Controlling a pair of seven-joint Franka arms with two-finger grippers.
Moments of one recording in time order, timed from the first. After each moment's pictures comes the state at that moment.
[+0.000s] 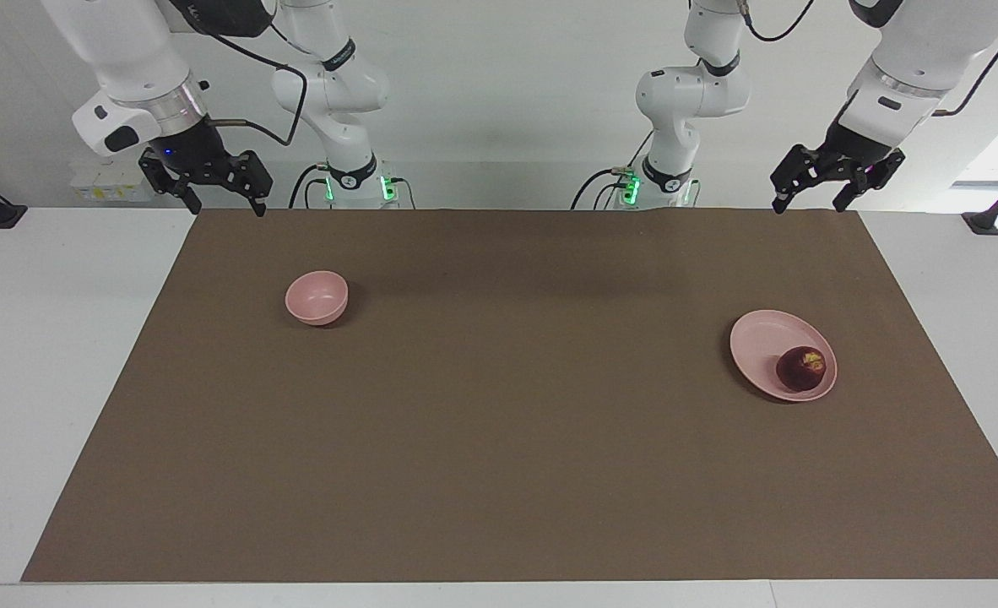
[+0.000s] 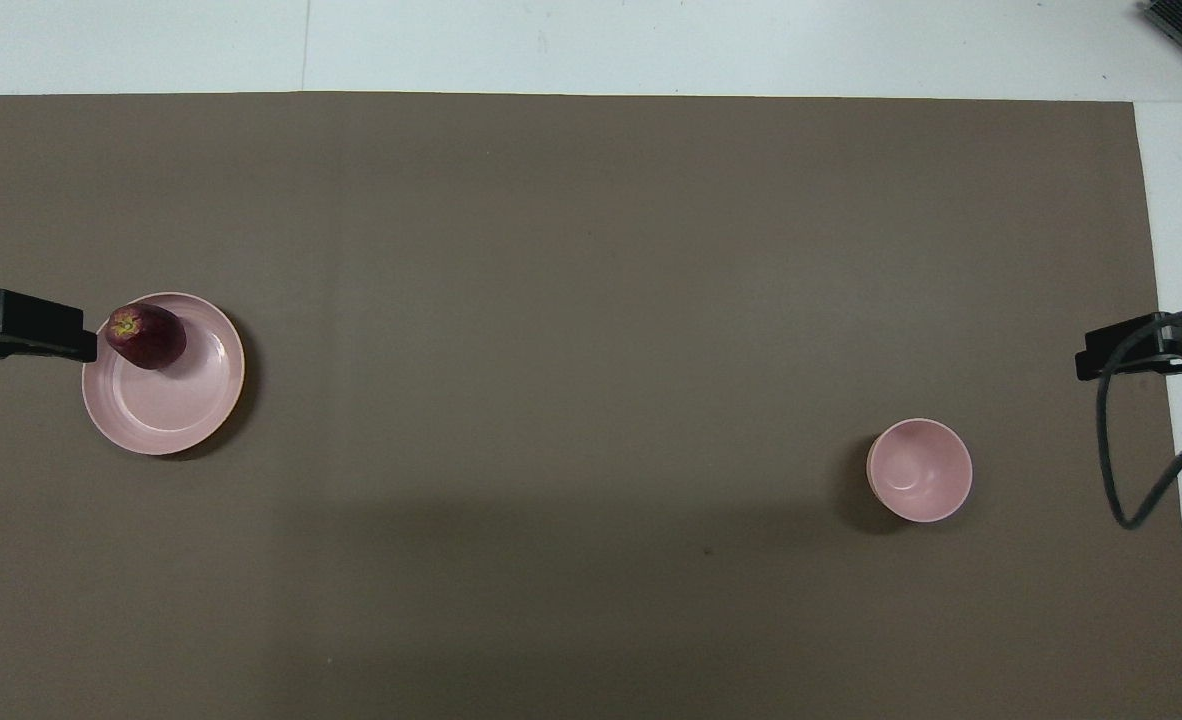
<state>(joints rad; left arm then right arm) 0.00 -0.05 -0.05 -1.56 -0.05 1.51 -0.09 0.02 -0.04 -0.06 -1.59 -0.01 1.48 0.02</state>
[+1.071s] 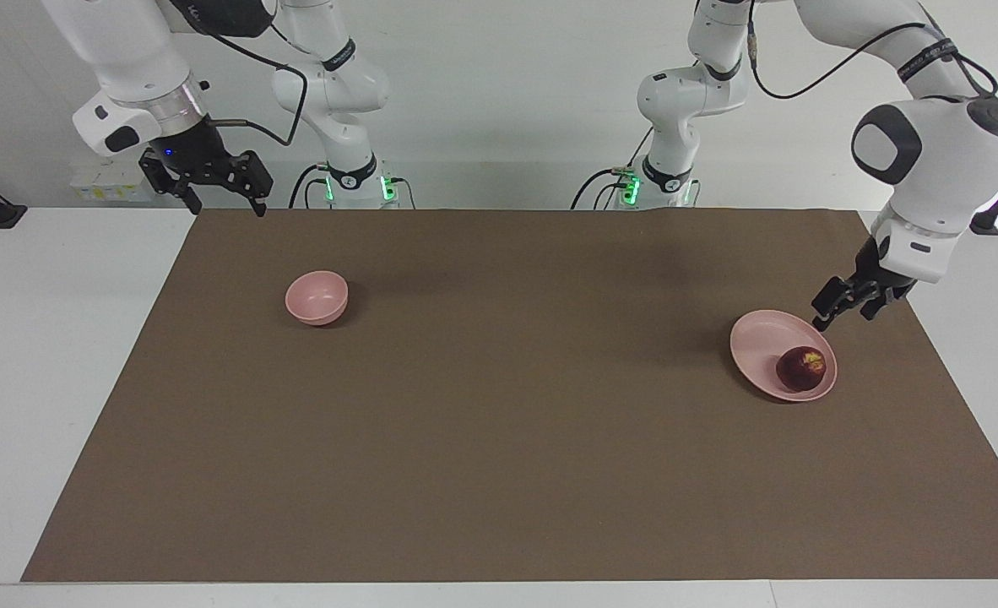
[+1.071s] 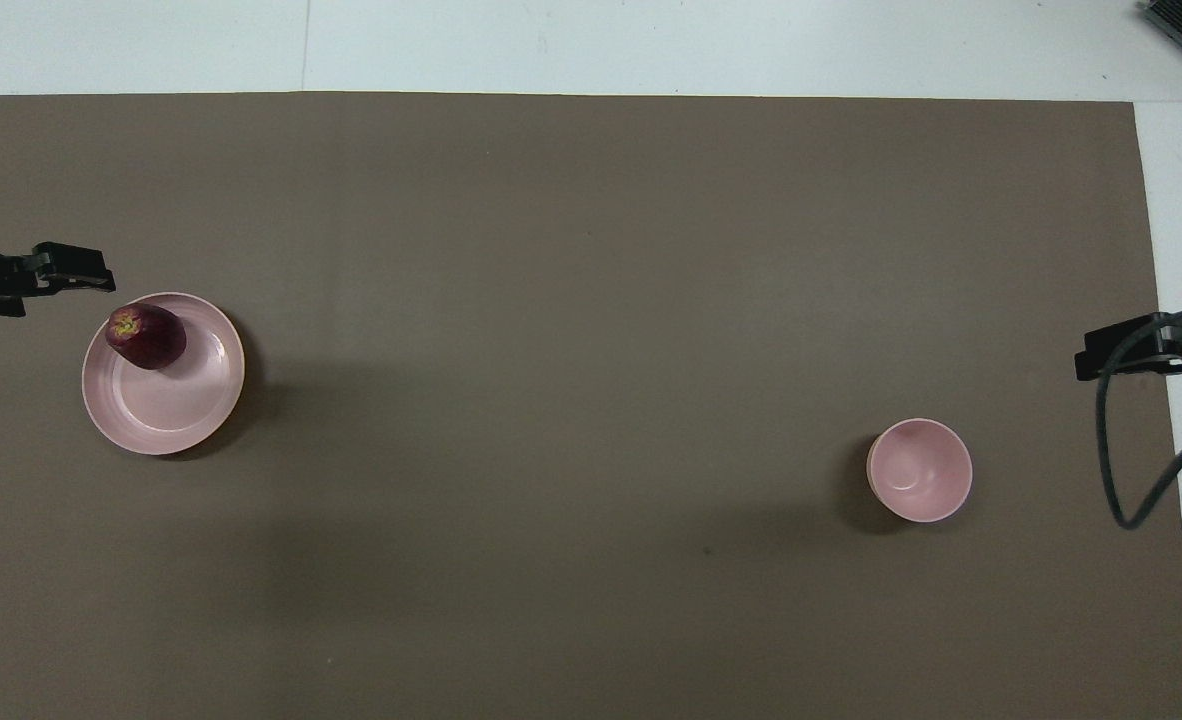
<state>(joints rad) 0.14 0.13 -0.05 -1.83 -0.05 2.09 -0.08 0.02 -0.04 -0.06 -1.59 -0.01 1.48 0.02</state>
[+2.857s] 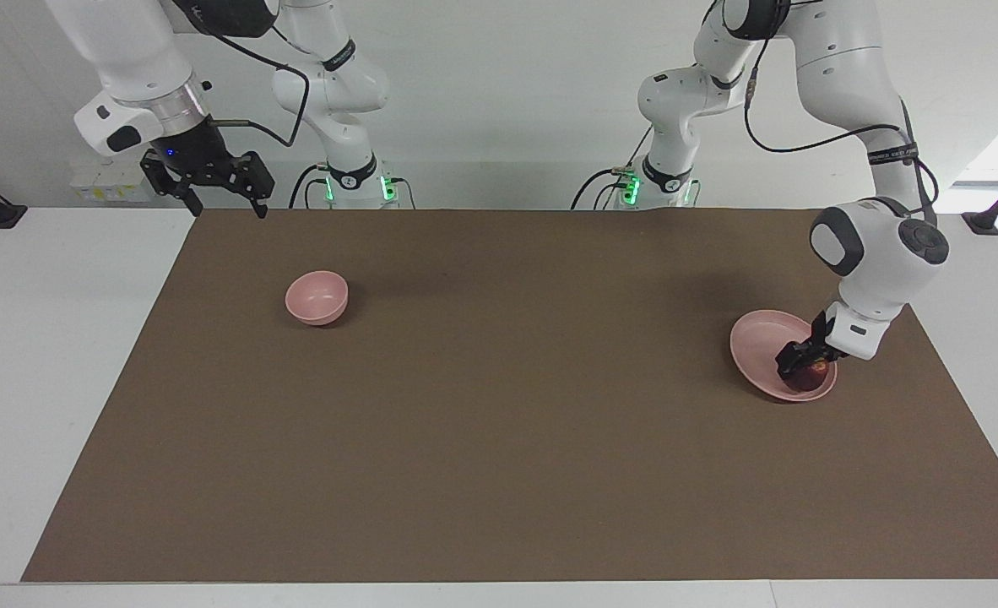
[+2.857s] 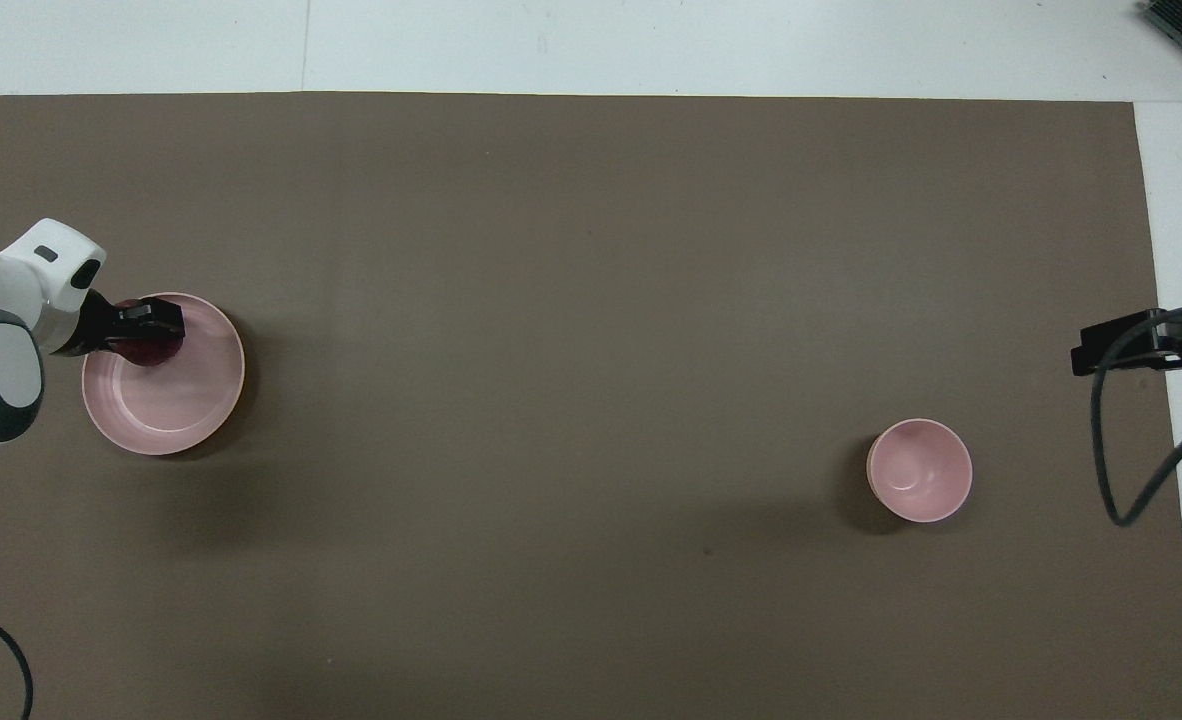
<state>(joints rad) 0.18 0.30 -0.05 -1.95 -0.05 2.29 -0.01 0.02 -0.04 -0.05 -1.59 -0.01 1.50 0.02</state>
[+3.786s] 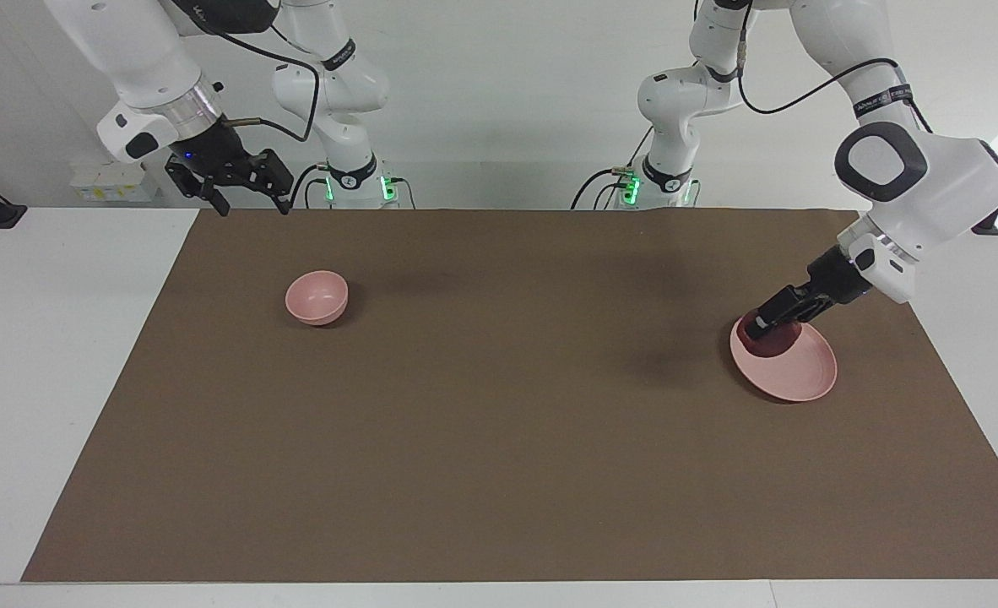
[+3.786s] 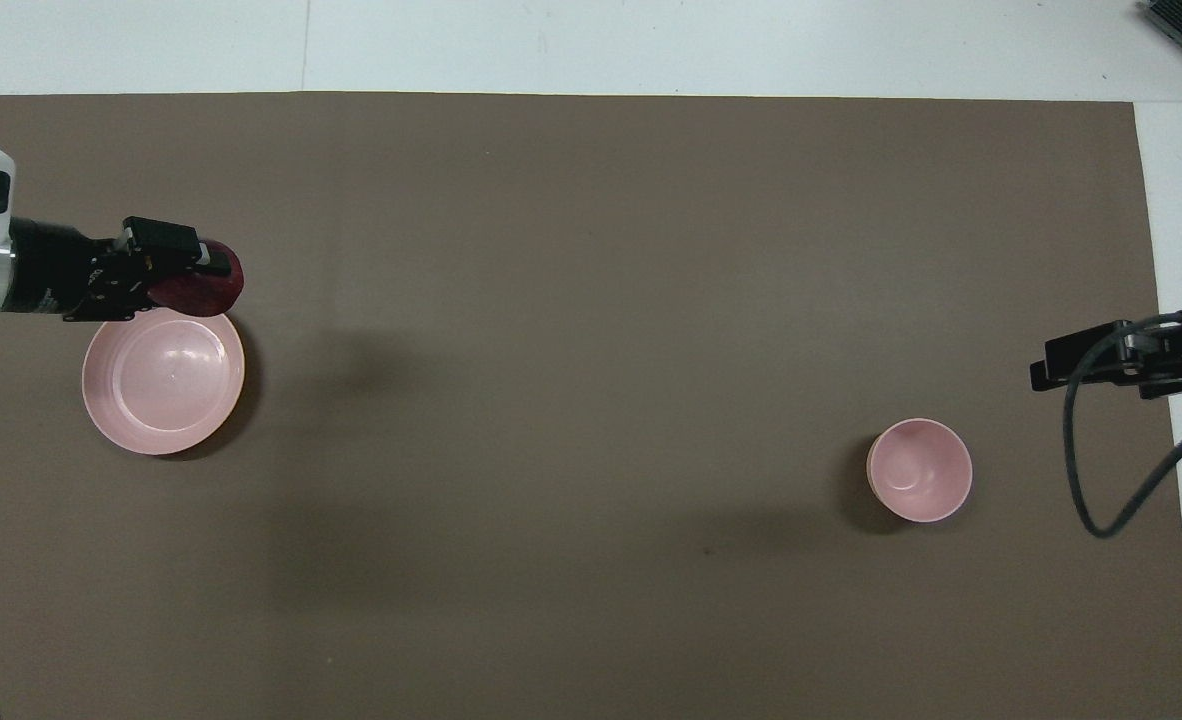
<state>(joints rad) 0.17 0.11 -0.13 -1.83 -0.64 1.99 -0.04 0.02 -0.06 -0.05 -1.64 0.11 1.49 0.07</state>
